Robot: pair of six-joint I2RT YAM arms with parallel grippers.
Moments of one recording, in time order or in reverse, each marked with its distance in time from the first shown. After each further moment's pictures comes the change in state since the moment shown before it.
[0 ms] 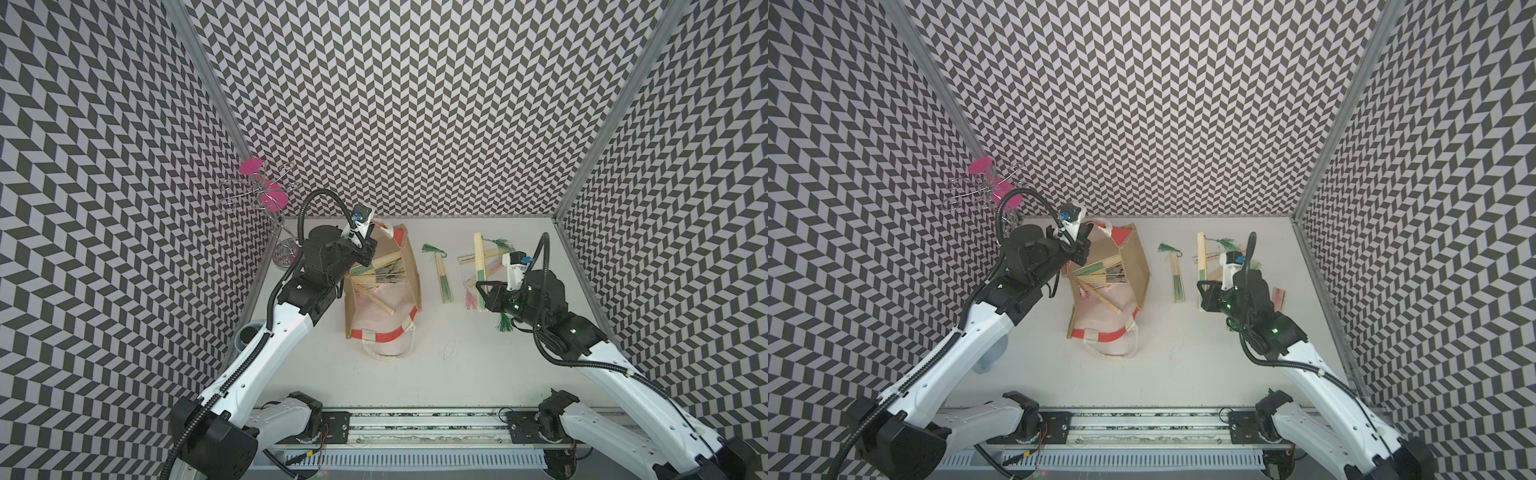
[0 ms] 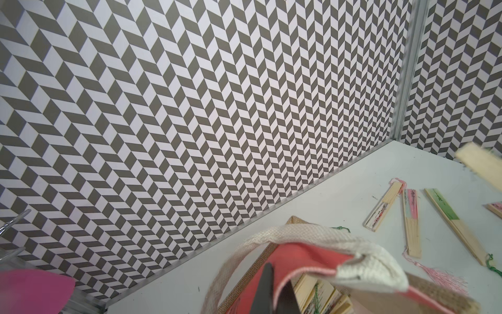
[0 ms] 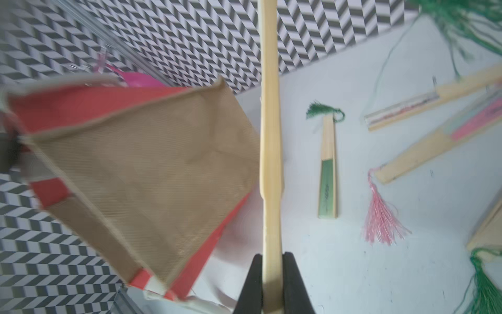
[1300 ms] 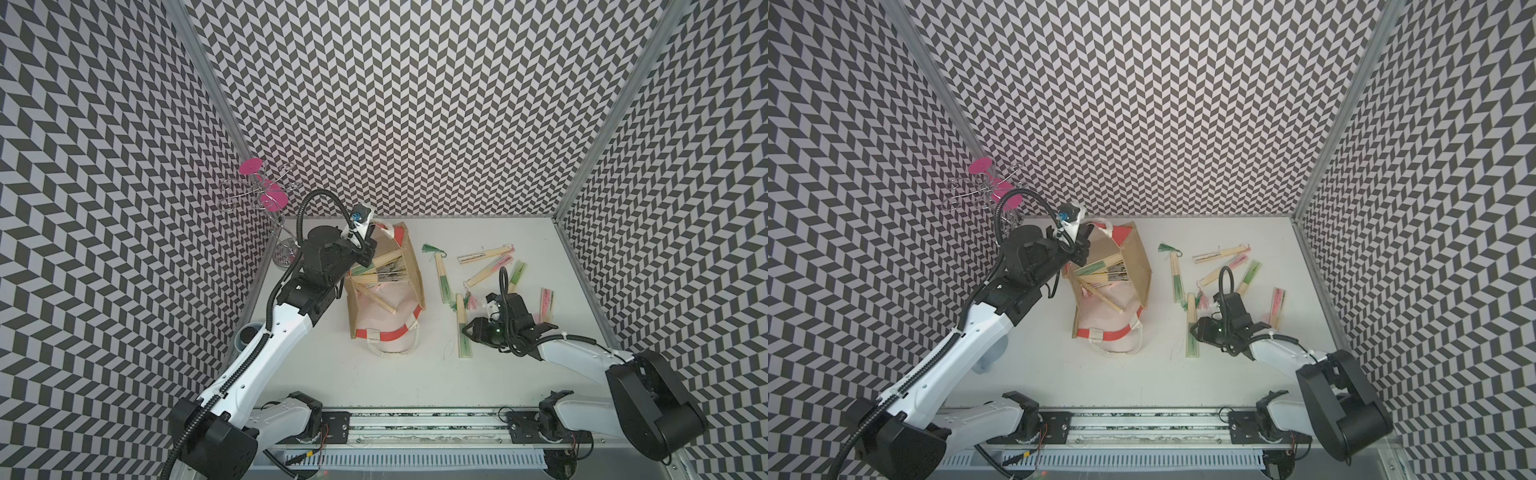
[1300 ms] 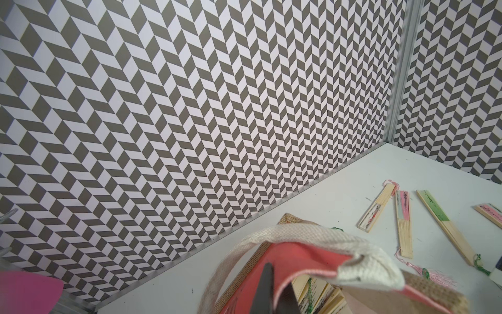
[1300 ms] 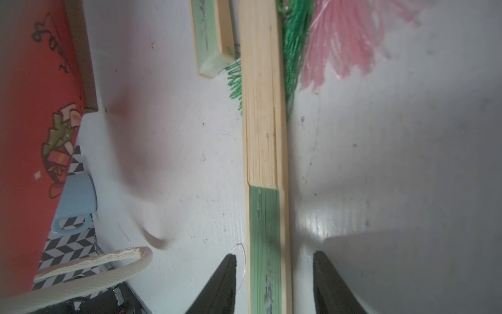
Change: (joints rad) left arm 0.002 -0.002 -0.006 0.002 0.028 -0.022; right arm -0.057 0.323 -0.253 0.159 -0.190 0.049
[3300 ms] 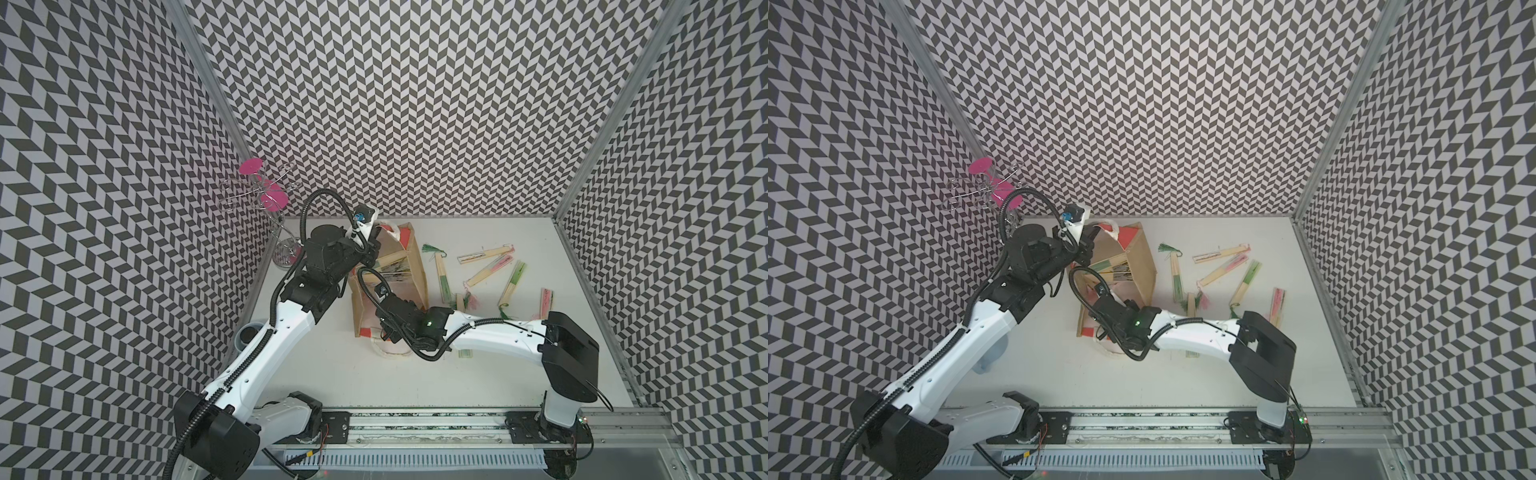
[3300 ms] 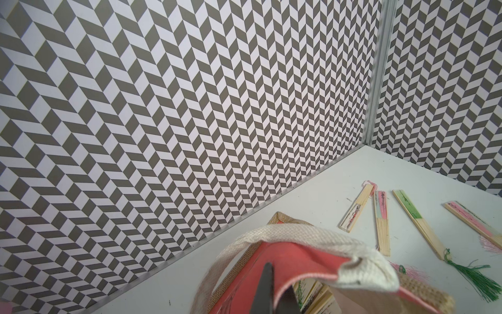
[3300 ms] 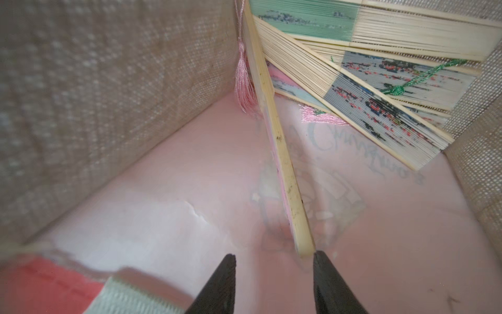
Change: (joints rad) left arm 0.000 0.026 -0.001 0.021 0.085 -0.026; right arm 0.741 0.574 0.868 -0.246 0.784 -0.341
